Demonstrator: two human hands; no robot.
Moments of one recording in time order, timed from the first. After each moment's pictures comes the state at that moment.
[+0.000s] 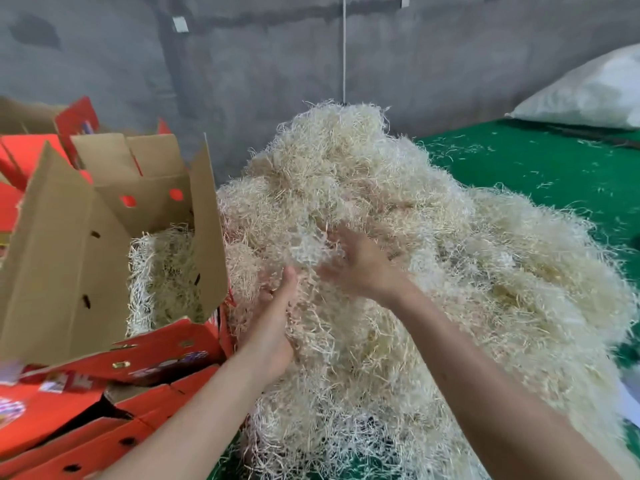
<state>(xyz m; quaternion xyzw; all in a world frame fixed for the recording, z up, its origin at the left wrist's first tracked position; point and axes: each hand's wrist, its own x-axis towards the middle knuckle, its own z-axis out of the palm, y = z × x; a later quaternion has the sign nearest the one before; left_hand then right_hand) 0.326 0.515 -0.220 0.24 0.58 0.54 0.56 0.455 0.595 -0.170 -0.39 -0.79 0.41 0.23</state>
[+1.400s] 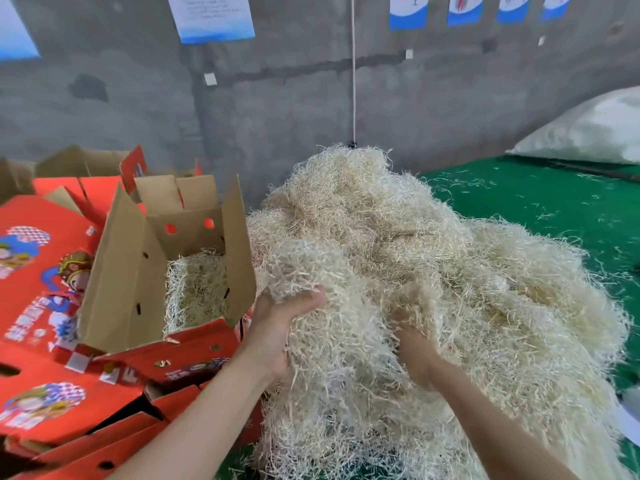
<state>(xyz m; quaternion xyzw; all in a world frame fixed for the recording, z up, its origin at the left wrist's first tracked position) 0.339 0.471 -0.160 0.30 0.53 0.62 0.50 0.525 0.600 -0.297 -0.50 -0.83 0.22 0.09</state>
